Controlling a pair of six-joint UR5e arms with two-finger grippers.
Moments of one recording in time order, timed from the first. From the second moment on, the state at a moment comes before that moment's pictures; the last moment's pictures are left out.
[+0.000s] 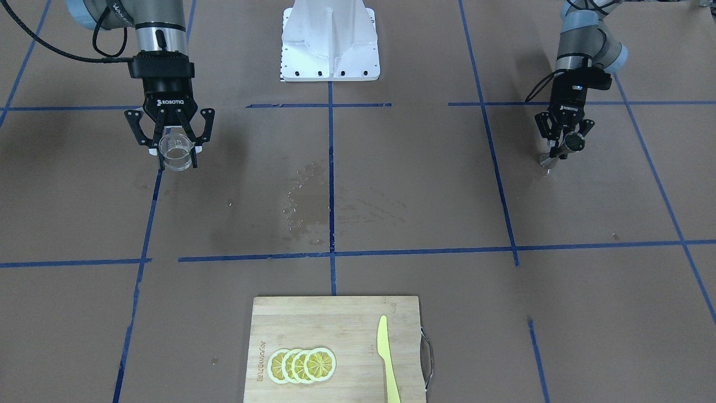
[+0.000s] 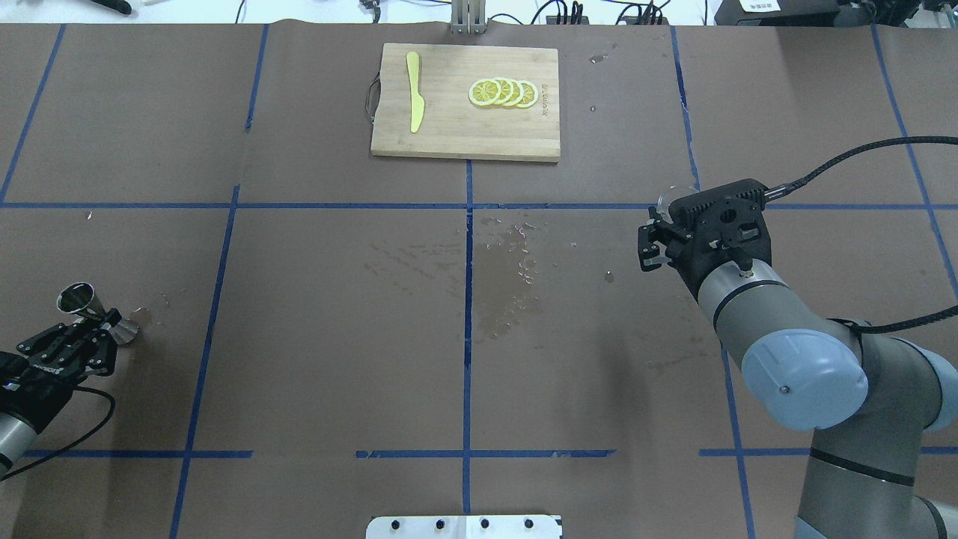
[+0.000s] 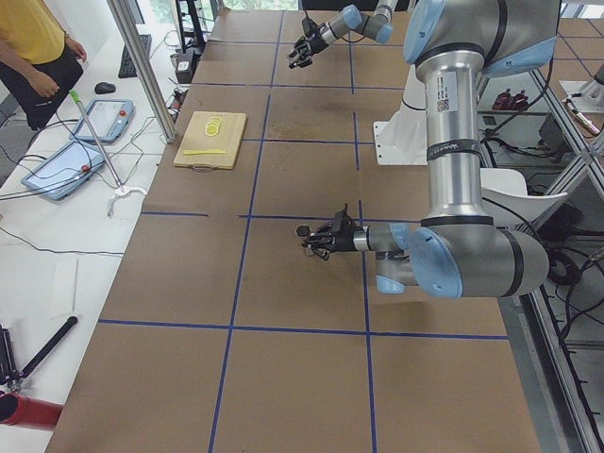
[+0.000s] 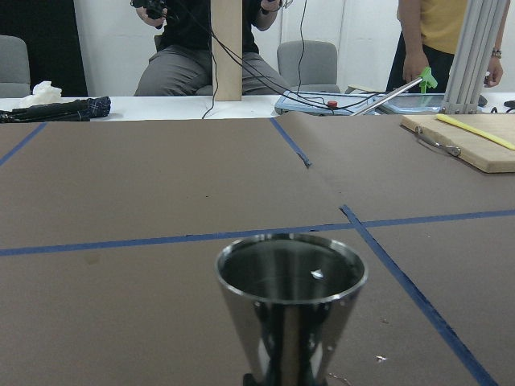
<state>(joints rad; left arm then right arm) -0.11 -1.31 -1.50 -3.18 -0.58 -1.08 0.38 -1.46 2.10 -1.19 0.94 0.91</state>
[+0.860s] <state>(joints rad) -0.11 -1.31 -1.50 -3.18 -0.58 -1.08 0.38 -1.45 2.12 -1.19 0.95 0.91</state>
